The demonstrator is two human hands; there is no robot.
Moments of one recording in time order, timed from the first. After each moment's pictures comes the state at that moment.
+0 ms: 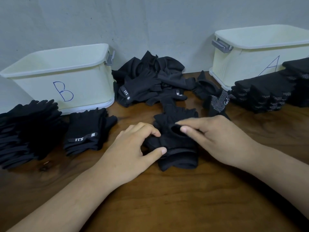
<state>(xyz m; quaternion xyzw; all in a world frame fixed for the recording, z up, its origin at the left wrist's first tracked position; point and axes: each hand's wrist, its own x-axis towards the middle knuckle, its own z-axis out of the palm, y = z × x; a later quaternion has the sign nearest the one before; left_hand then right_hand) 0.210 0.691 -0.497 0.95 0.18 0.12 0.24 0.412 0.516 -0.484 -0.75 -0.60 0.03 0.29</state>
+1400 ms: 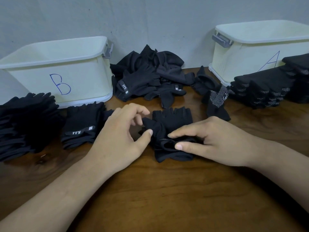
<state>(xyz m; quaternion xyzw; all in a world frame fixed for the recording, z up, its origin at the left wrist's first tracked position) 0.205 0.691 -0.486 0.91 0.21 0.25 0.26 0.408 0.506 -0.476 -0.69 -0.66 0.13 0.25</state>
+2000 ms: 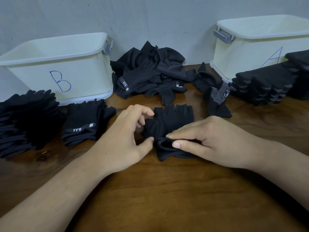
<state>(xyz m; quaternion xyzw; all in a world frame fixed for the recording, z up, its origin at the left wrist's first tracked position) 0.202 0.696 -0.489 0.93 0.17 0.17 0.28 0.398 0.506 -0.477 -0.68 -0.69 0.08 0.22</state>
